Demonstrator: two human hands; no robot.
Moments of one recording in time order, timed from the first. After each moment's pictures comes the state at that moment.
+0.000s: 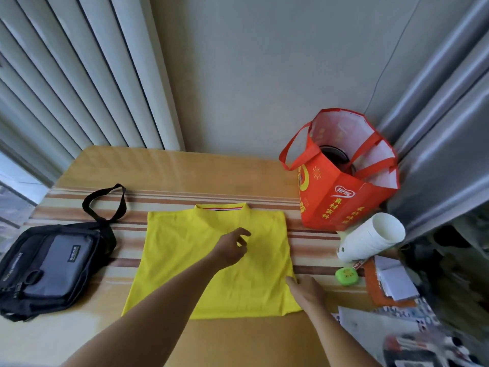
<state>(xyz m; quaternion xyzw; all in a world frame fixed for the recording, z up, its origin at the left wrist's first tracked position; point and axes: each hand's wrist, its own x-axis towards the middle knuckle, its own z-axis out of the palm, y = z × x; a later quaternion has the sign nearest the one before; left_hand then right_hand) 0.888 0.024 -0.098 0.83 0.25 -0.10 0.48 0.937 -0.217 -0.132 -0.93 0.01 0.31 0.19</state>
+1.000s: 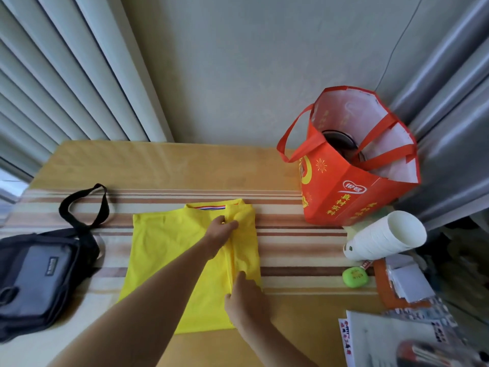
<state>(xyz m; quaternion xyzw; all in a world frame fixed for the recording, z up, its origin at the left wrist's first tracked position) 0.943 0.059 -0.140 0.63 0.44 -0.08 0.64 0.863 -0.093 -0.123 -0.93 -0.17 0.31 0.08</state>
